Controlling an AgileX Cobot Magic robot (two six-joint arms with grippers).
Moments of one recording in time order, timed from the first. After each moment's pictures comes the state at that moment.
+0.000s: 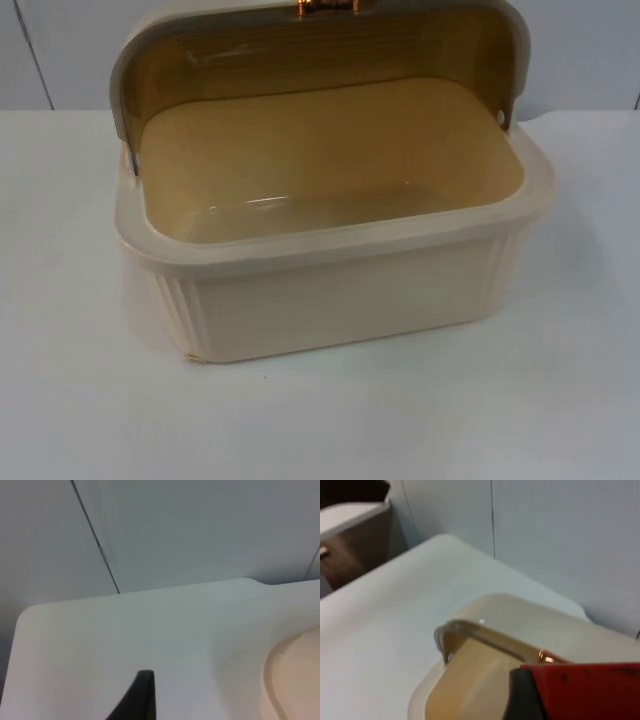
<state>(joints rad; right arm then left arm) 0.67 1.43 -1.42 0.17 0.55 -0.17 -0.06 1.36 -1.44 0.02 0.78 0.06</state>
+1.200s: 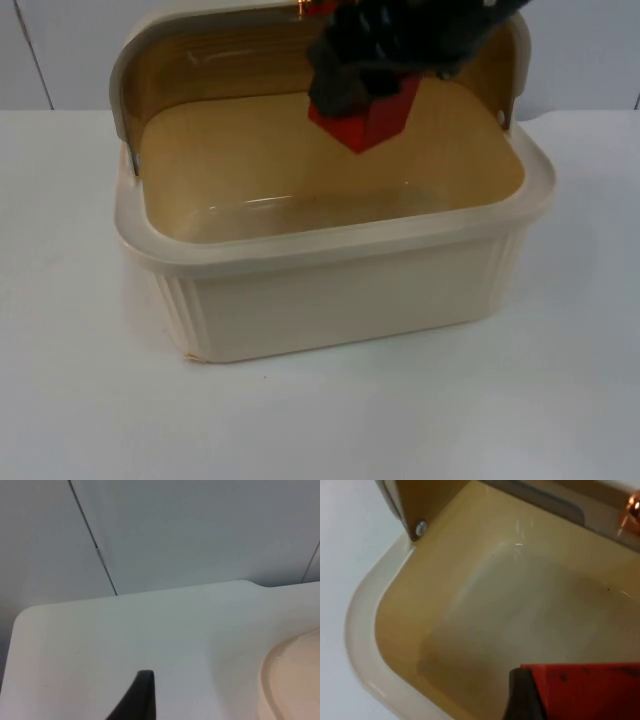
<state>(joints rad) 0.67 1.82 -1.42 0.18 0.51 -0.23 -0.06 1.36 -1.44 0.01 0.78 0.06</state>
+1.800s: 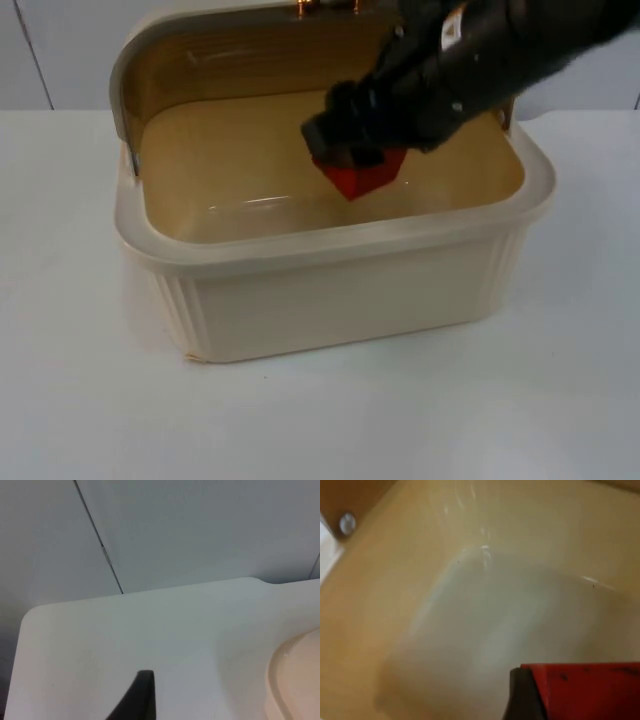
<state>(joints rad) 0.67 1.90 -1.24 0.05 0.15 -0.04 -0.06 1.36 -1.44 0.03 0.78 0.06</state>
